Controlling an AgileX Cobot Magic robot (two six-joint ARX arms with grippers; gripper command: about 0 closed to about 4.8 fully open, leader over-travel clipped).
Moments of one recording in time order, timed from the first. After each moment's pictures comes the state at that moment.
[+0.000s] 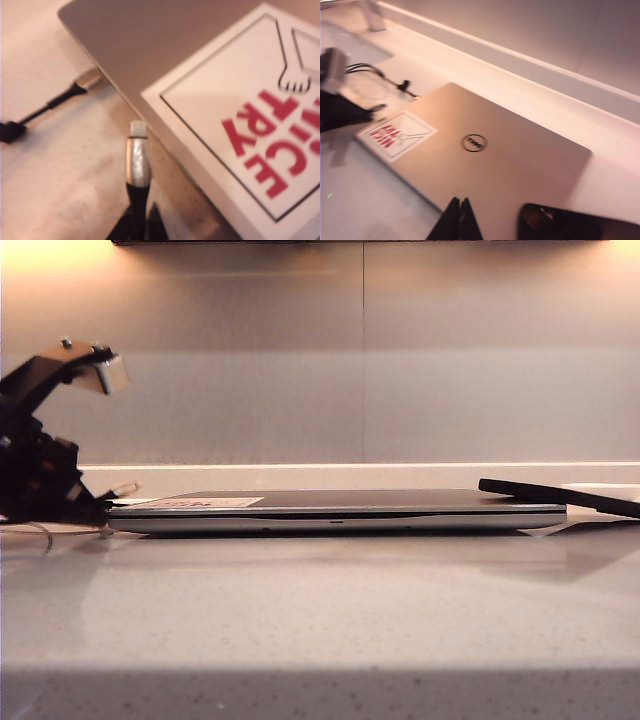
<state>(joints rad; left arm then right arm) -0.31 1.19 0.36 0.34 0.11 0.37 0.67 0.51 0.60 -0.30 0.06 -0.09</state>
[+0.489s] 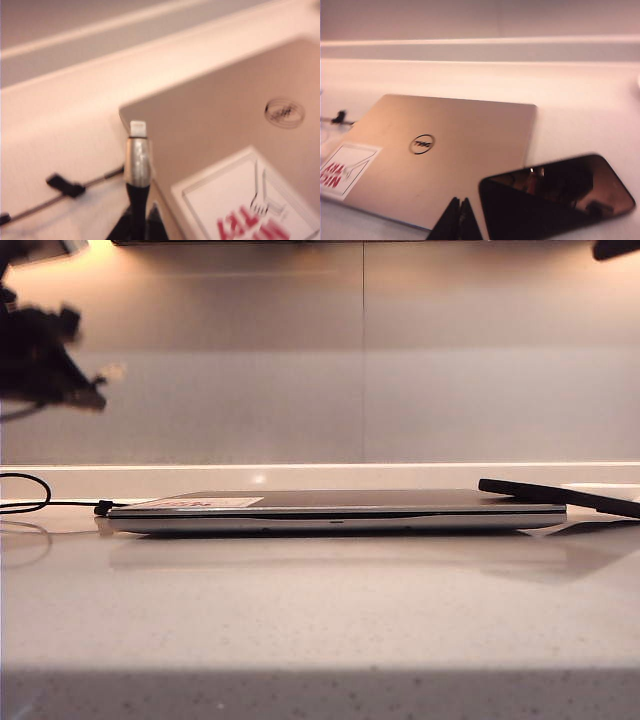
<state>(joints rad) -0.31 0.91 0.42 0.23 0.11 0.14 0.54 0.52 0.60 -0.35 0.18 0.22</state>
